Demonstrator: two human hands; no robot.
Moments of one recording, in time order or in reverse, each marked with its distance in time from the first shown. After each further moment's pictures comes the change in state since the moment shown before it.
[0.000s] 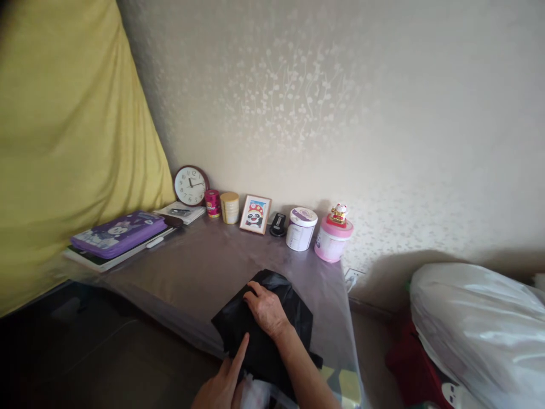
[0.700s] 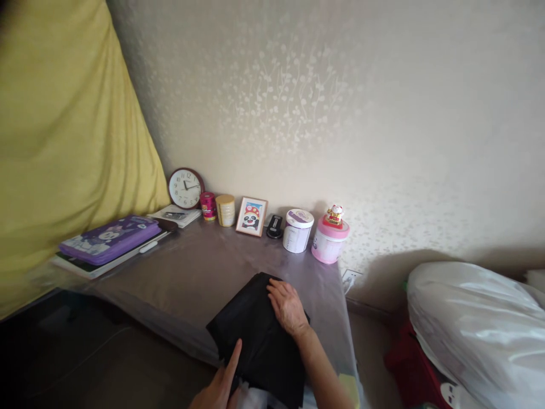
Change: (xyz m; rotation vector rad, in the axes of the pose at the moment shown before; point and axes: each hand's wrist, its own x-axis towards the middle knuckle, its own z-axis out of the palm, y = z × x) left_hand 0.007 -0.005 0.004 -0.030 -0.044 -0.044; right_hand -0.036 0.056 -0.012 -0.053 0.097 0.127
